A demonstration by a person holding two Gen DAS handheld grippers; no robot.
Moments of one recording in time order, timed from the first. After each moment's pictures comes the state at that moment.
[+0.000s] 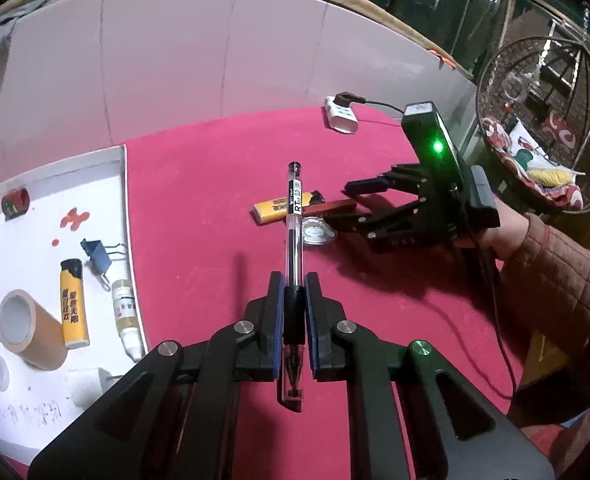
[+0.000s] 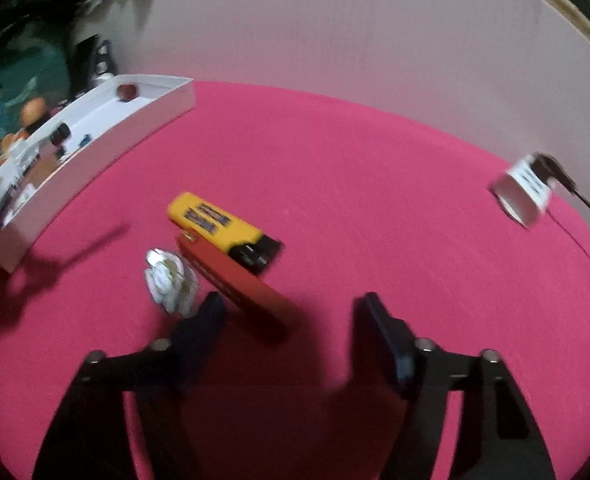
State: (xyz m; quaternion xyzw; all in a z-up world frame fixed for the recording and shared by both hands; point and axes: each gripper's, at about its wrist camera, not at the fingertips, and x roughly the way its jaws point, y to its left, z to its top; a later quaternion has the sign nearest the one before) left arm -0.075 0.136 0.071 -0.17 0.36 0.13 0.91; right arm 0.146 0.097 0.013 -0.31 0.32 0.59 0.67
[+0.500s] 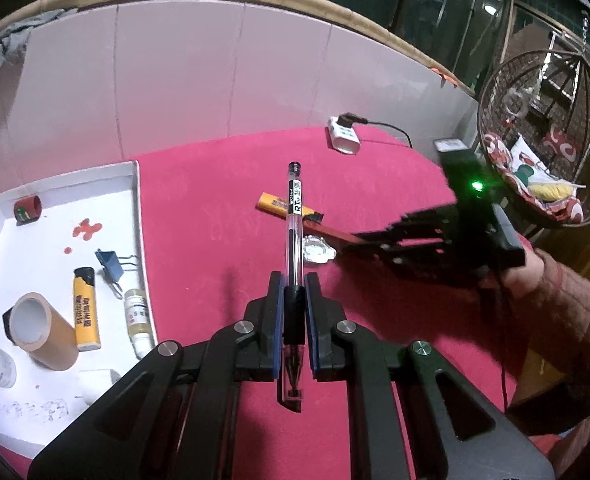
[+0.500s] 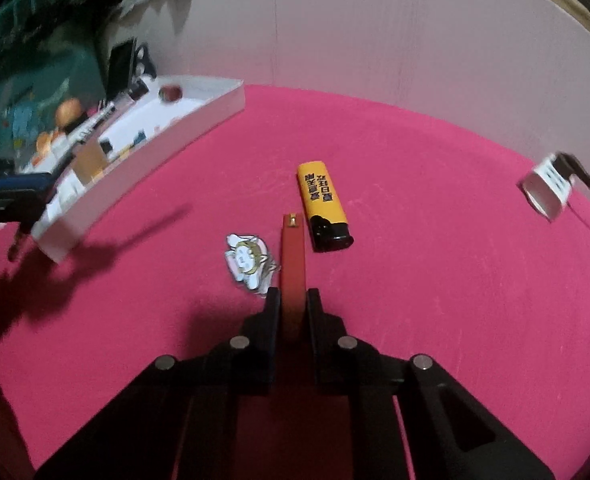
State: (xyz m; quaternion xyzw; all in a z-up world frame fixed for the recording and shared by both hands) left arm -0.087 0.134 0.084 -0.17 0.33 0.14 0.92; right arm 0.116 0.074 0.026 -0.26 0.35 0.61 0.66
